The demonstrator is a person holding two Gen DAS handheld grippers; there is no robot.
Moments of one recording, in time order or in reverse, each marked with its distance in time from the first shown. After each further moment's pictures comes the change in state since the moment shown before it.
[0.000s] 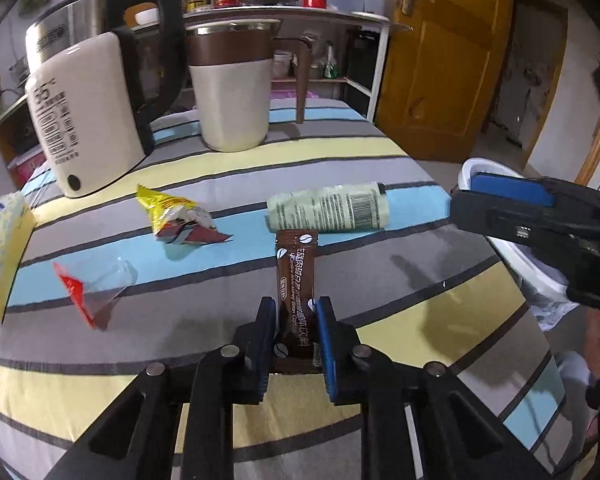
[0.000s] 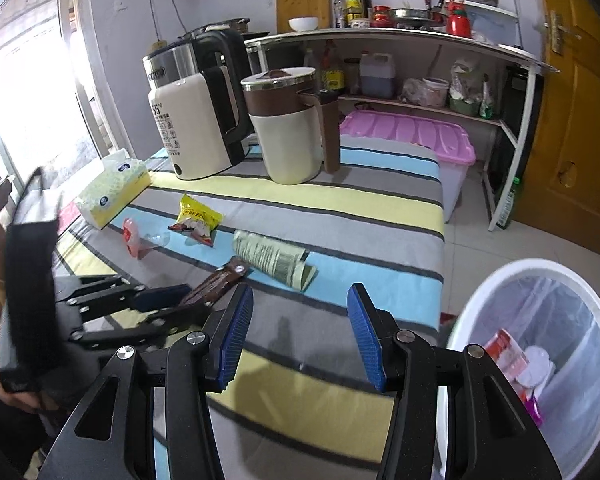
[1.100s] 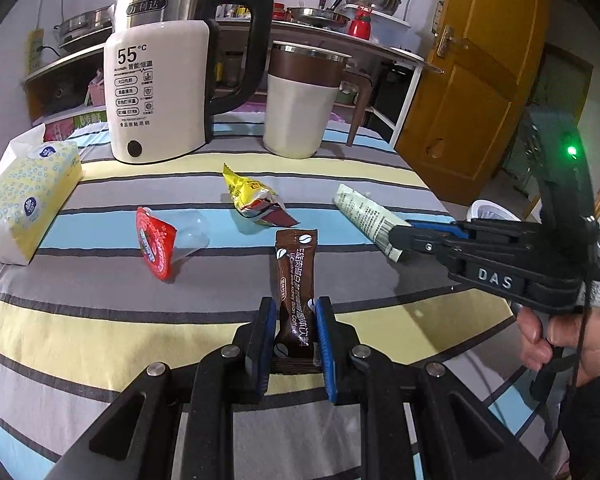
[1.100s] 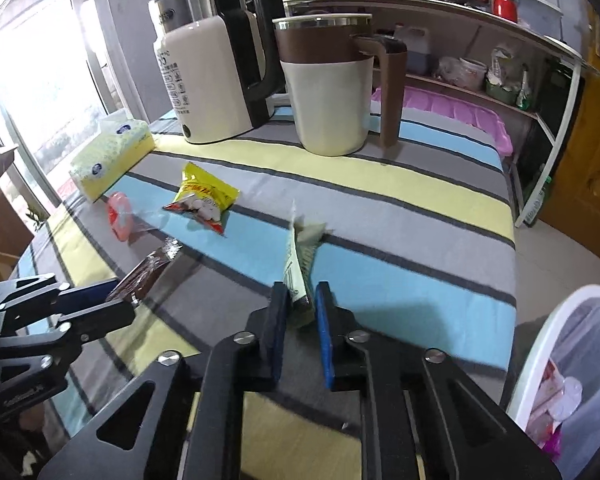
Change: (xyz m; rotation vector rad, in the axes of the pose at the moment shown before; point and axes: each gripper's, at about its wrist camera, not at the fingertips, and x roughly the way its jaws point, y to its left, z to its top) left arm -0.037 0.040 -0.025 -0.152 -0.066 -0.013; right arm 0.059 0.025 0.007 -0.056 0.108 0.053
